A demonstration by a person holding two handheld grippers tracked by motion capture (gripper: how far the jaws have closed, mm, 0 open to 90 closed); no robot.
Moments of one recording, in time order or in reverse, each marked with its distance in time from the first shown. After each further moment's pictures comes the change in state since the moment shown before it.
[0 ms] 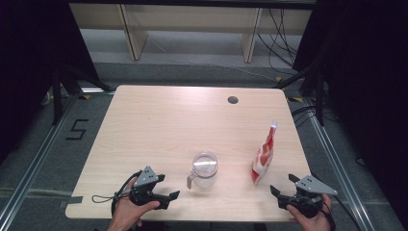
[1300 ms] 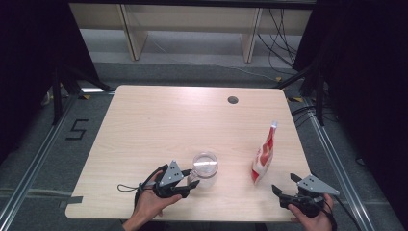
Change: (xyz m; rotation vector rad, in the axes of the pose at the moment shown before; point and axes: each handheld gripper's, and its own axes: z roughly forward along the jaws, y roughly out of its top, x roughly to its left) left arm -0.027 0.034 0.040 -0.044 -0.022 0.263; right arm -0.006 -0.001 -0.001 -0.019 -0.020 -0.019
